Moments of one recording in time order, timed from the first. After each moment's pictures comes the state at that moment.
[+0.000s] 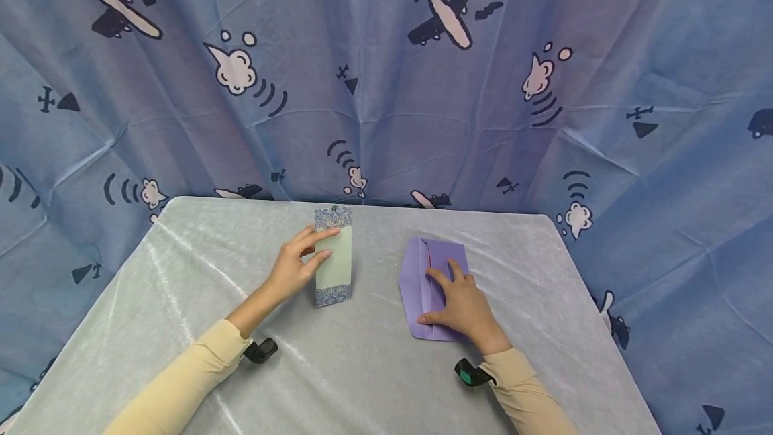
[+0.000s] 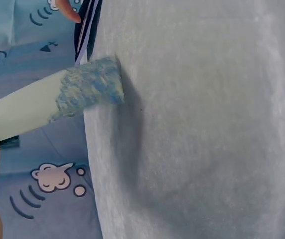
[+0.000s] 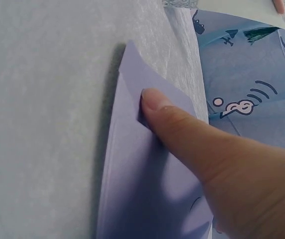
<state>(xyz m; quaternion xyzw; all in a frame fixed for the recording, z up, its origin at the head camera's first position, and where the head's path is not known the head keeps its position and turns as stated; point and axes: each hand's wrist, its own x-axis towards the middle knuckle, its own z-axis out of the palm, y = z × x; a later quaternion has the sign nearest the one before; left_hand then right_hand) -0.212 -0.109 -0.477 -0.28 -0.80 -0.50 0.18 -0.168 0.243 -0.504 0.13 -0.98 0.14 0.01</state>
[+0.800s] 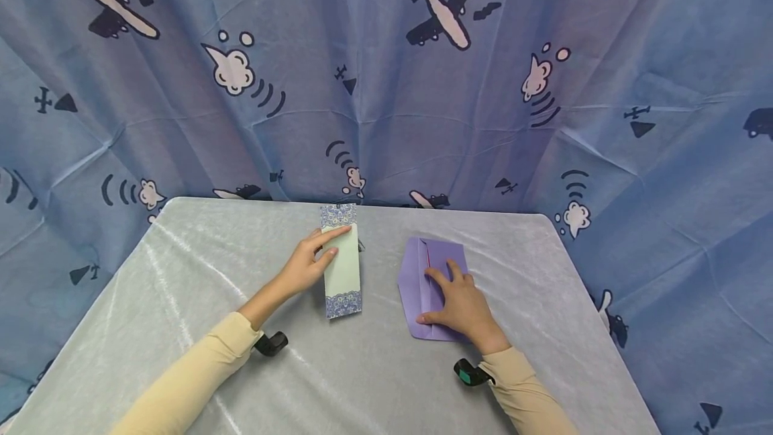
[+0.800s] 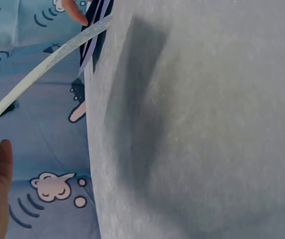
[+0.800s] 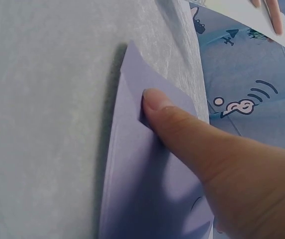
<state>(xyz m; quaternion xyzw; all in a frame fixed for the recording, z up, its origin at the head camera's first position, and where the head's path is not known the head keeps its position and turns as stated) -0.223 -0.092 -0.479 -0.28 -0.82 -0.50 0.09 -0.168 0.244 -0.503 0.13 -0.98 0.13 0.01</state>
